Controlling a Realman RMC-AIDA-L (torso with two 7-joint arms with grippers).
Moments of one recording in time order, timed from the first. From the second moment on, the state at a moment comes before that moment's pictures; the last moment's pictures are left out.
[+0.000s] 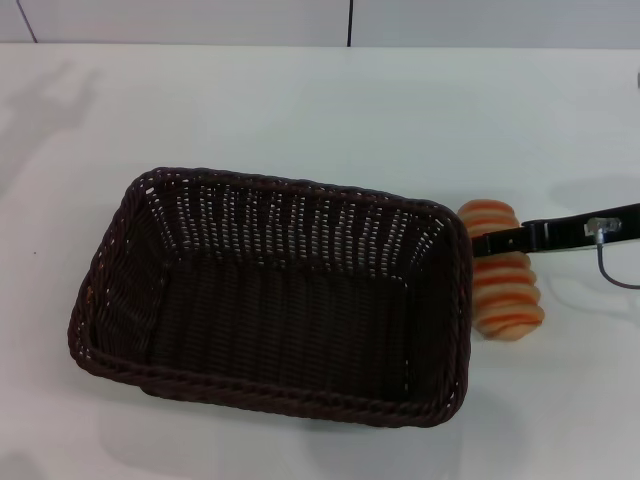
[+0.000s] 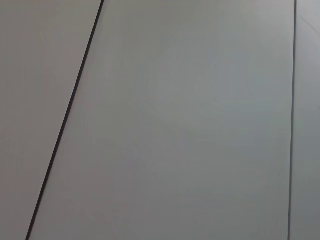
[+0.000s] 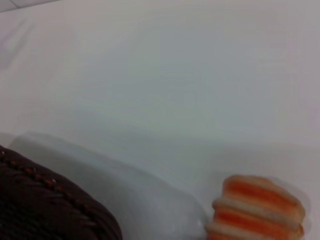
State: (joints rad) left arm -0.36 -2.04 -2.55 -1.09 1.21 -1.22 1.58; right arm 0.41 2.07 1.91 1.18 -2.30 1.28 -0.48
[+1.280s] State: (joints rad) left arm -0.36 -2.04 -2.55 -1.09 1.18 -1.24 1.59; right arm 0.43 2.07 1.92 1.15 -2.32 1.30 -0.46
